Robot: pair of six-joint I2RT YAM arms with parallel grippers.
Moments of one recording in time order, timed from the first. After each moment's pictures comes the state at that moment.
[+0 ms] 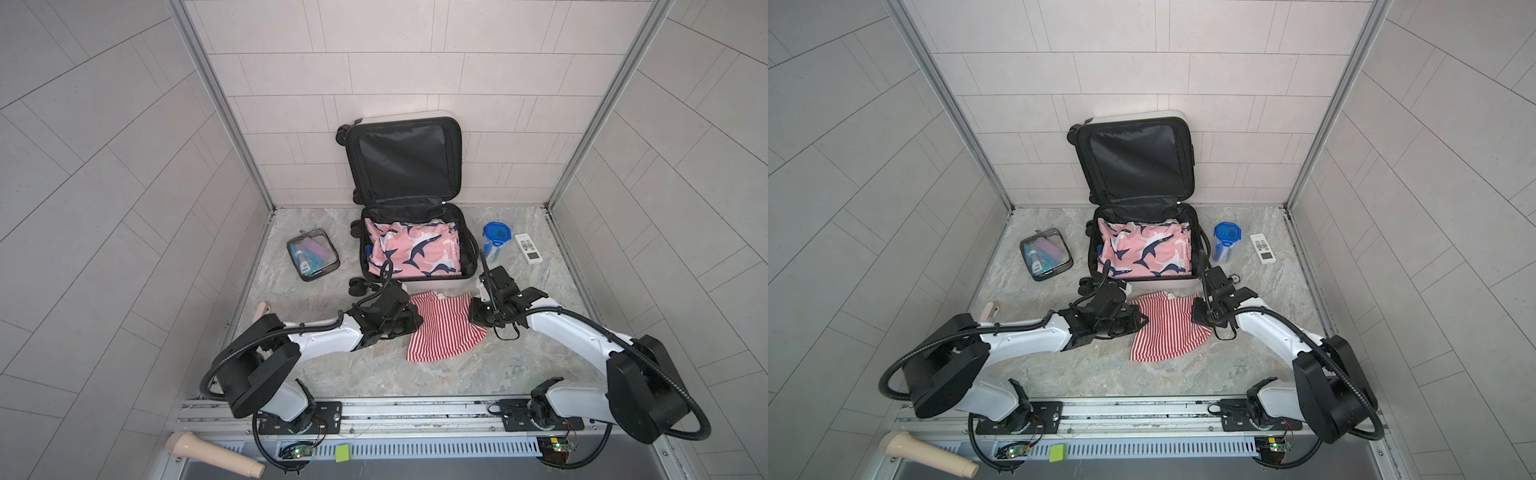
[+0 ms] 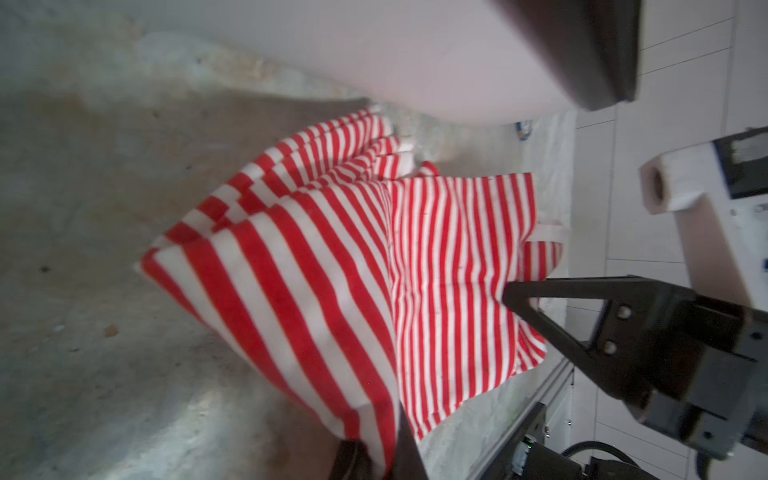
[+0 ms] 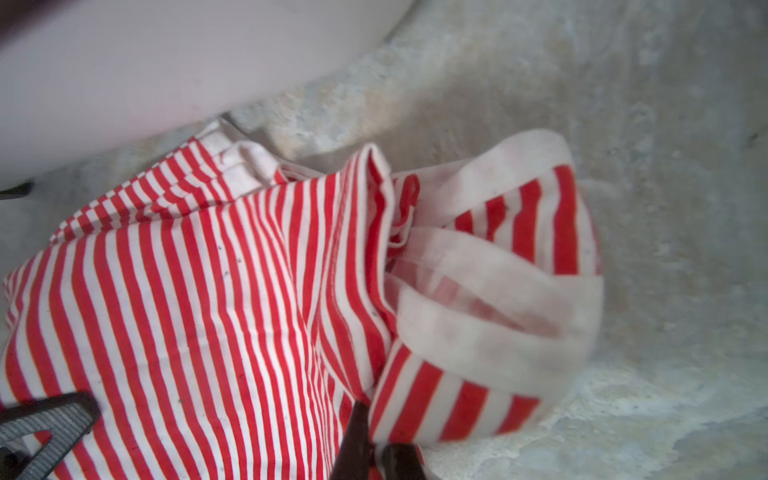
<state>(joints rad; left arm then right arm) -0.86 1.46 0.69 0.04 0.16 -1.01 0.40 1.27 0.73 -0.57 -0.18 0.60</state>
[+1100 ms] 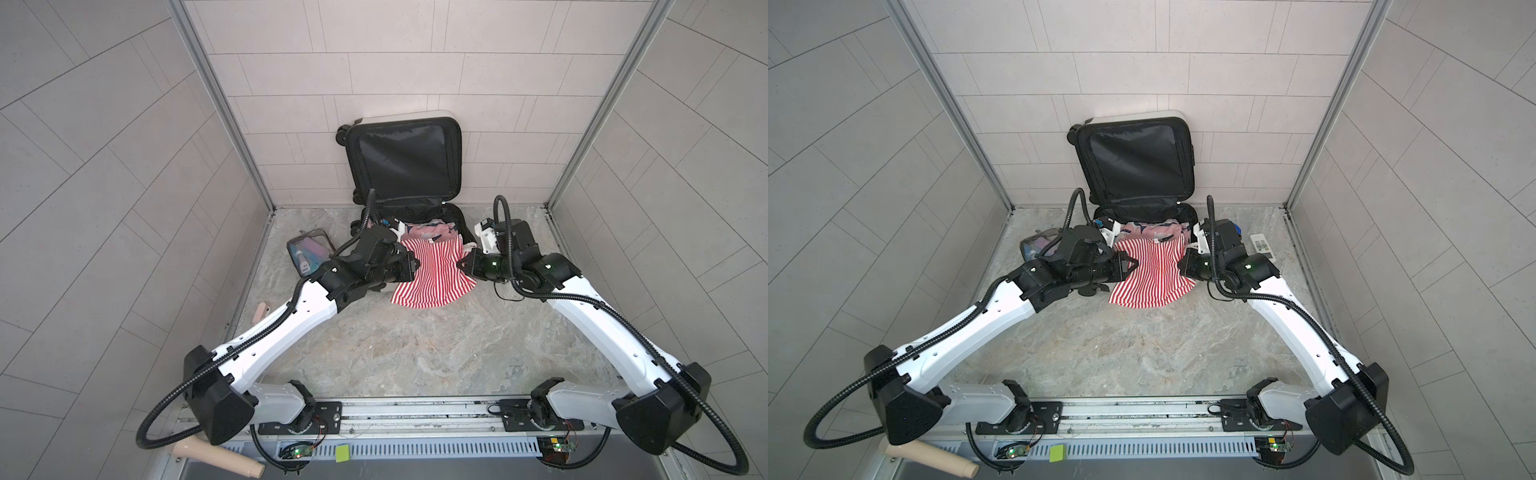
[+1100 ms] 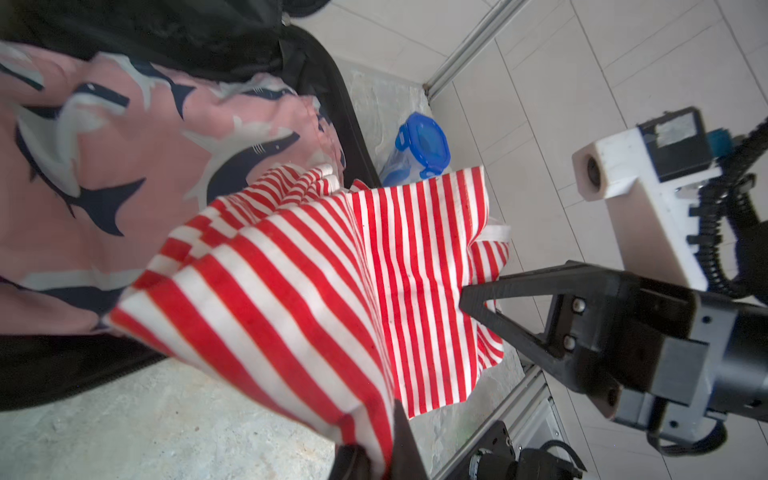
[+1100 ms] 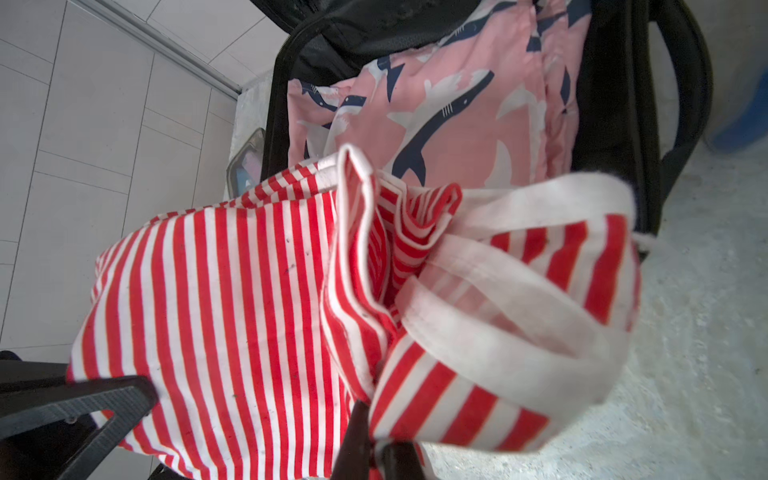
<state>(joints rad) -0.70 1.34 1.31 -0.55 0.11 -0.65 0.41 1.27 1.26 -0.71 -0.27 0.63</state>
